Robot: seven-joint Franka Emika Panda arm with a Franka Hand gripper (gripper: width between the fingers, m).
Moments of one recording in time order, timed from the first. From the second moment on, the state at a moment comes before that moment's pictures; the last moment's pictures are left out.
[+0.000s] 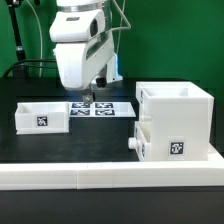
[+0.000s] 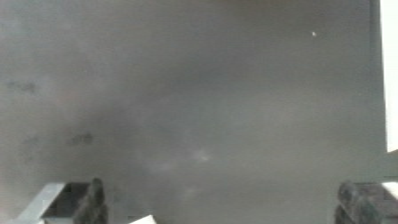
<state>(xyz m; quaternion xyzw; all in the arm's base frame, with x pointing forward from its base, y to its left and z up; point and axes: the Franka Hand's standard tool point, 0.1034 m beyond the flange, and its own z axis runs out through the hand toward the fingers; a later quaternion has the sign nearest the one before) 0.464 -0.021 0.081 -0.81 -0.57 0.01 0.09</state>
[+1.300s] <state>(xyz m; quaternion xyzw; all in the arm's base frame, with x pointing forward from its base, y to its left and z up) 0.434 -0.056 0.081 -0.95 -0.31 0.01 0.05</state>
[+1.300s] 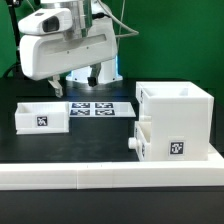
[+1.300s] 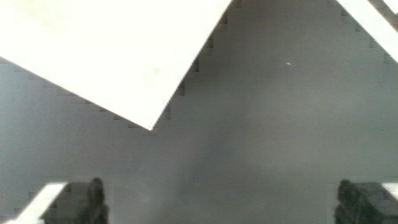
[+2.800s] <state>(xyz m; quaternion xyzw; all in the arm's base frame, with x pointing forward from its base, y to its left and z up) 0.404 -0.063 0.043 -1.00 0.00 0.03 0.03</state>
